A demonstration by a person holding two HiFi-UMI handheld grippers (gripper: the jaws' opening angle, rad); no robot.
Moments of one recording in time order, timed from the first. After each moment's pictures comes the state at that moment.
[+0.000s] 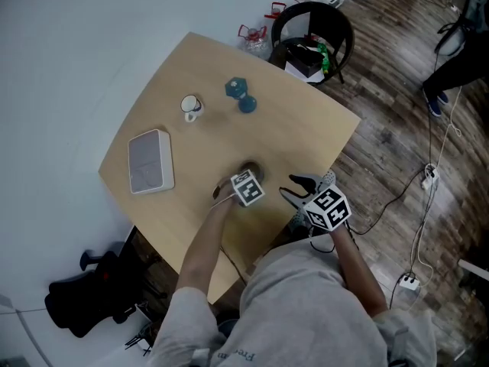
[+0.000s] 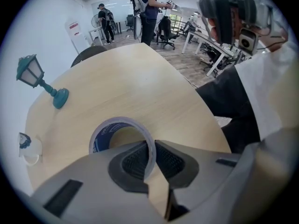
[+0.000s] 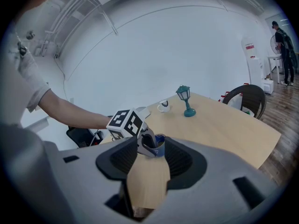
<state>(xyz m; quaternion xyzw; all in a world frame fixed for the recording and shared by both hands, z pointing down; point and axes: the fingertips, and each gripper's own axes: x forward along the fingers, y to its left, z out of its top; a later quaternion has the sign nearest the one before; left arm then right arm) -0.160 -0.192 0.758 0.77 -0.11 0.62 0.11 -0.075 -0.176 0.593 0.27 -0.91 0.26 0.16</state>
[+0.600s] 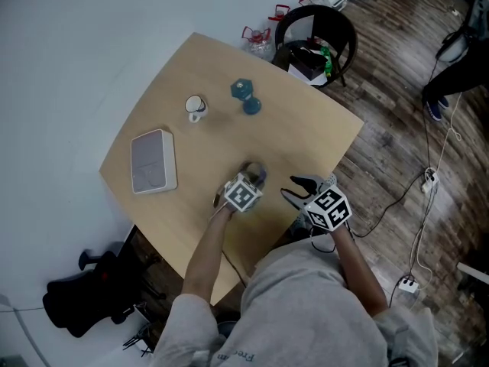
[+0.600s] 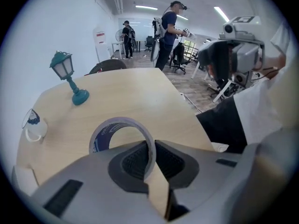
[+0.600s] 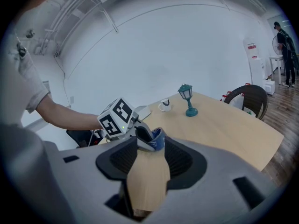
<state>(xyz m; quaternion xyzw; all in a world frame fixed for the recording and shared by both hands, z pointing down) -0.162 -0.204 0.720 0.82 -0.20 0.51 0.17 -0.088 -0.178 0.595 0.27 -0.91 0.26 0.17</state>
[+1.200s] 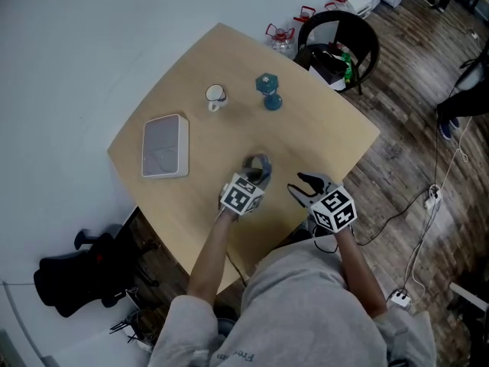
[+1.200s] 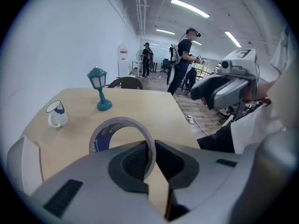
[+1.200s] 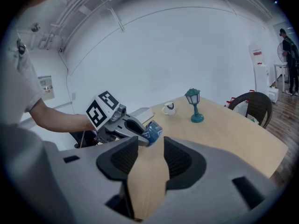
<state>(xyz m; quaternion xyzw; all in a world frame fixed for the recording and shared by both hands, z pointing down) -0.187 -0.205 0.653 0.84 -0.30 0.40 0.21 -0.116 -0.184 0.583 0.26 -0.92 0.23 0.17</state>
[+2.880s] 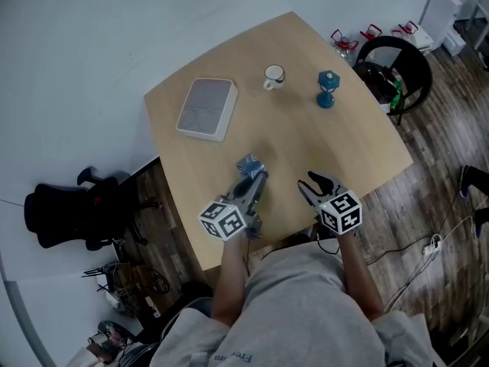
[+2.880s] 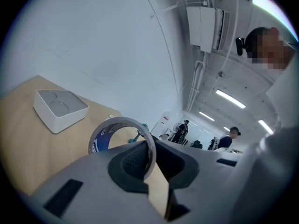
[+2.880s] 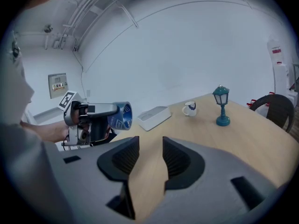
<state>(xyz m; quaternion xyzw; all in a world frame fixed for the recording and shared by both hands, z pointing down) -0.305 -0.130 0.512 0.77 -0.57 -0.10 0.28 -0.197 -0.155 0.575 0.18 -0.95 0.20 0.17</state>
